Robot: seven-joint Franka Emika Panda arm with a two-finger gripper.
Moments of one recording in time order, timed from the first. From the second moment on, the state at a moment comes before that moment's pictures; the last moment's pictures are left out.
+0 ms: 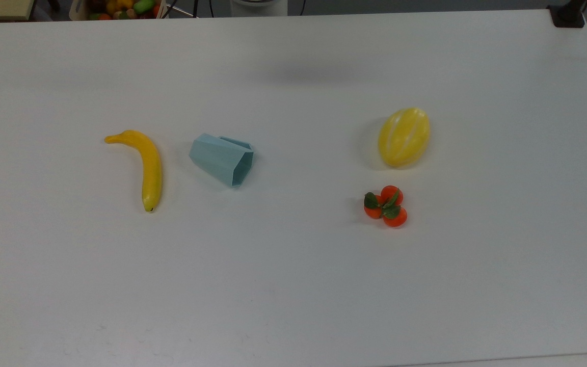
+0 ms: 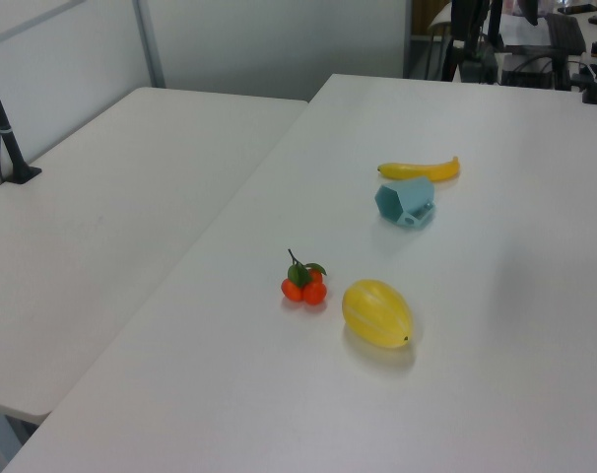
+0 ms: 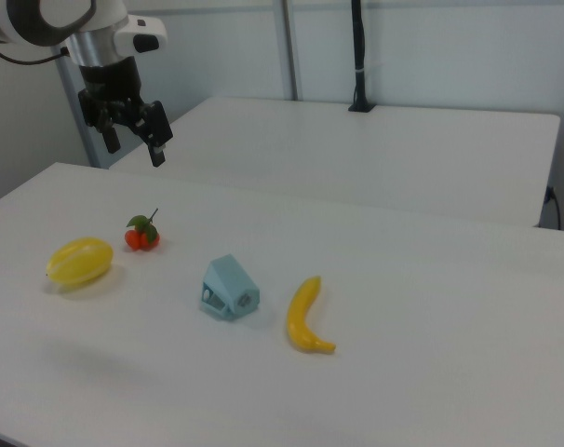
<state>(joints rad) 0.03 -0.04 0.01 -1.58 0.08 1.64 0.02</state>
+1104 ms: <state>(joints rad) 0.02 -0.04 0.01 -1.58 0.06 1.64 0.03</state>
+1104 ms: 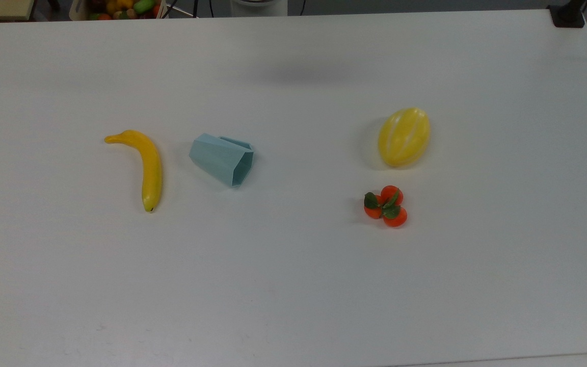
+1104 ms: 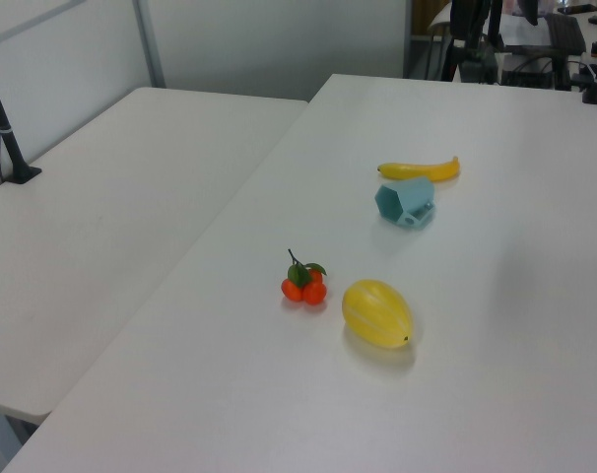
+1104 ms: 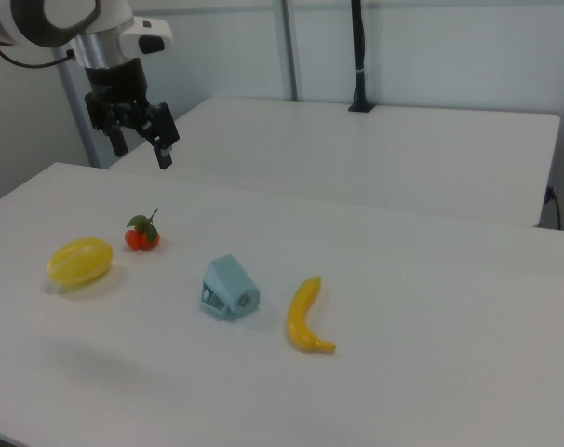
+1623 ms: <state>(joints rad) 0.12 0.14 0.02 -1.43 -0.15 1.64 0.63</state>
